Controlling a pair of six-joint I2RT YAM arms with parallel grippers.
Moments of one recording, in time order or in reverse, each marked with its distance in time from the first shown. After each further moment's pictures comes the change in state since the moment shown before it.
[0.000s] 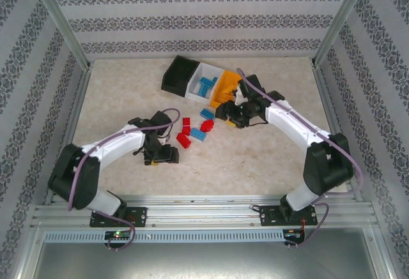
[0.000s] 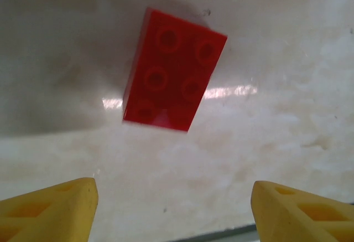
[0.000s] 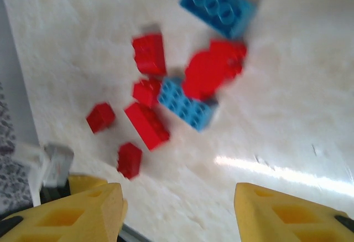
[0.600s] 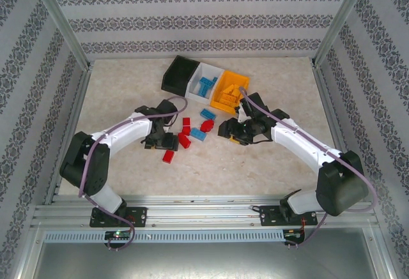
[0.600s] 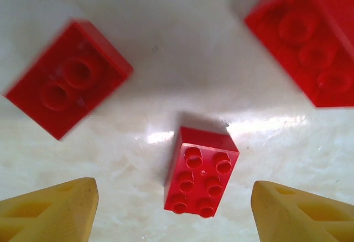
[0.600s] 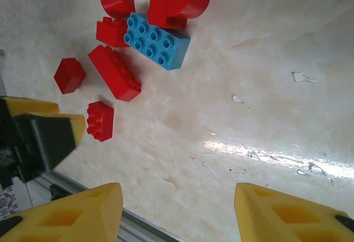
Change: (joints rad) left arm 0.029 0.114 0.187 -0.036 -0.212 0.113; right arm 0.063 -0.166 -0.213 0.038 0.031 0.026
